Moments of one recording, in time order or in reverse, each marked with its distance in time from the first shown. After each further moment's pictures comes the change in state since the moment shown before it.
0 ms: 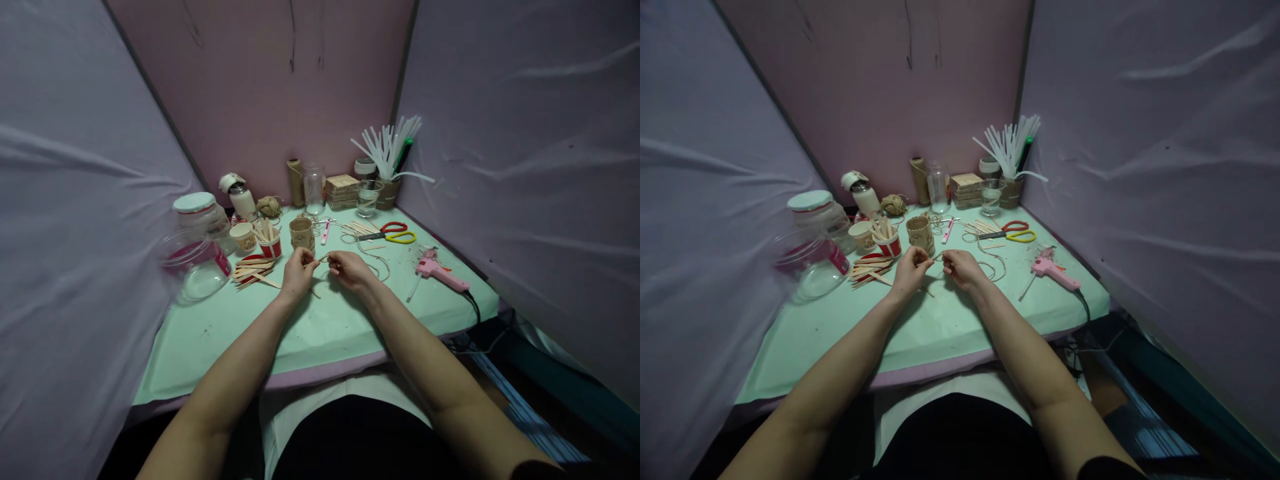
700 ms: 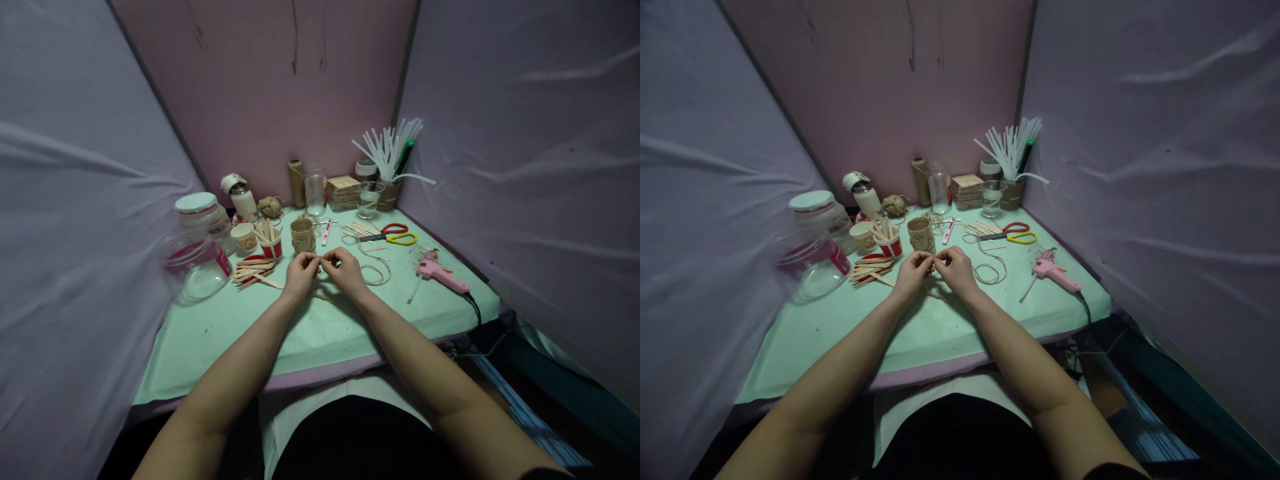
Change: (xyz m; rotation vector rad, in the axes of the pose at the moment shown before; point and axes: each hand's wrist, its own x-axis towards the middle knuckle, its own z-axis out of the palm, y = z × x) left_hand -0.005 0.004 0.008 -0.372 -0.049 -0.208; right_hand -0.005 0.010 0.001 -0.825 0.181 -0.618
